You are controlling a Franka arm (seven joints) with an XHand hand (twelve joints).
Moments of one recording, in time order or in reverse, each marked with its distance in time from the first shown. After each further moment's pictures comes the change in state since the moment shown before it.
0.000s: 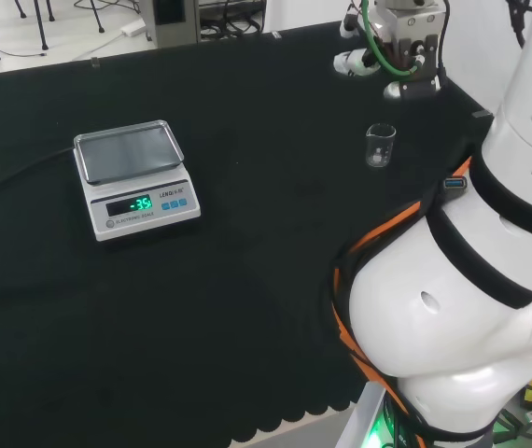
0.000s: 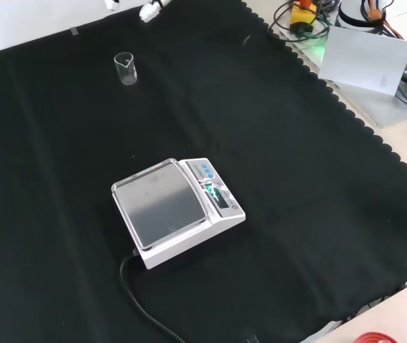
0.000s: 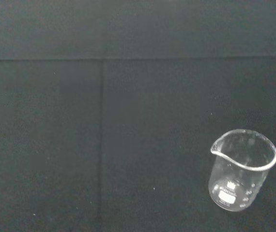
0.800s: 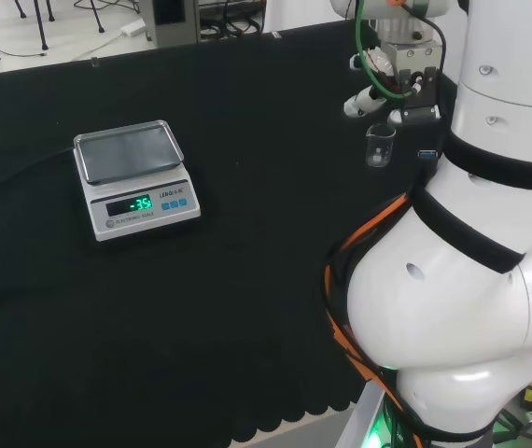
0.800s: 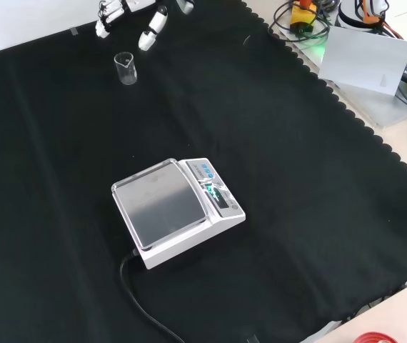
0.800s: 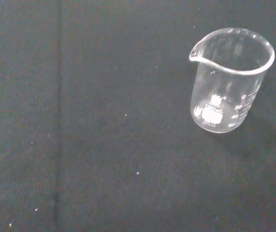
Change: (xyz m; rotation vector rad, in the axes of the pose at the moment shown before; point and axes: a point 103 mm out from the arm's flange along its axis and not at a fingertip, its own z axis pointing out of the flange) arm -0.024 0.021 0.077 0.176 0.026 0.057
